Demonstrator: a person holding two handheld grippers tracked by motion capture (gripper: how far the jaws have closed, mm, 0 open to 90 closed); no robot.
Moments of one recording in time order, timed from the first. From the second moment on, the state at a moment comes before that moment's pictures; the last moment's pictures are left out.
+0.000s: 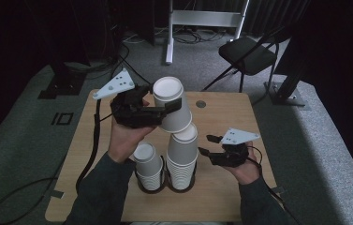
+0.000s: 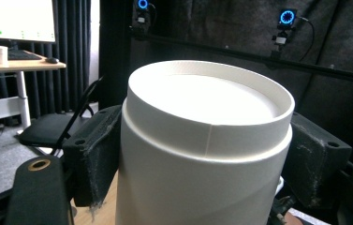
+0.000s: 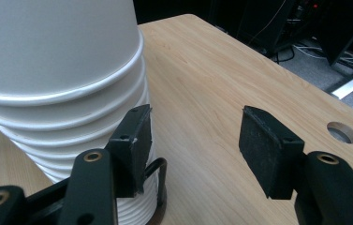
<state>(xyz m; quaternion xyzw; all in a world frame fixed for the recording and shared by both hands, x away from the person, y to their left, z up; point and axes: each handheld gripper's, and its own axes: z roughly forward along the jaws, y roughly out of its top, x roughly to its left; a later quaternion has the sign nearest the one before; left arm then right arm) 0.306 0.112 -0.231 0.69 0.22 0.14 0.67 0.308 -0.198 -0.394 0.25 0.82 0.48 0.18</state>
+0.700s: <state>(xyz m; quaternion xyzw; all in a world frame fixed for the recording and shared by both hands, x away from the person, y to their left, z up) 0.321 0.113 -0.231 0.69 0.24 0.16 0.66 0.314 -0.201 -0.394 0.25 0.82 0.48 0.19</state>
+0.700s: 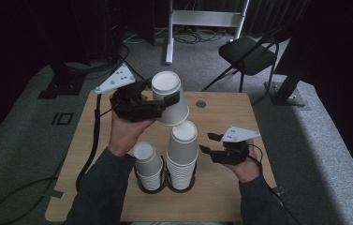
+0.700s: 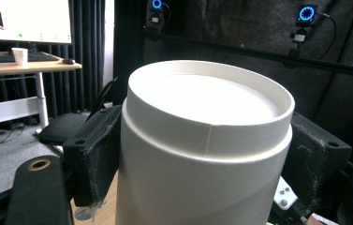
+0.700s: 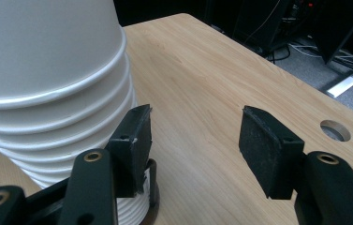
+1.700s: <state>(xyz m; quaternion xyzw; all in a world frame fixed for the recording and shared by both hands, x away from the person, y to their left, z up) 0.353 0.109 -0.238 0.70 0.23 0.17 0.65 0.336 -0.200 -0.385 0.26 0.81 0.48 0.22</state>
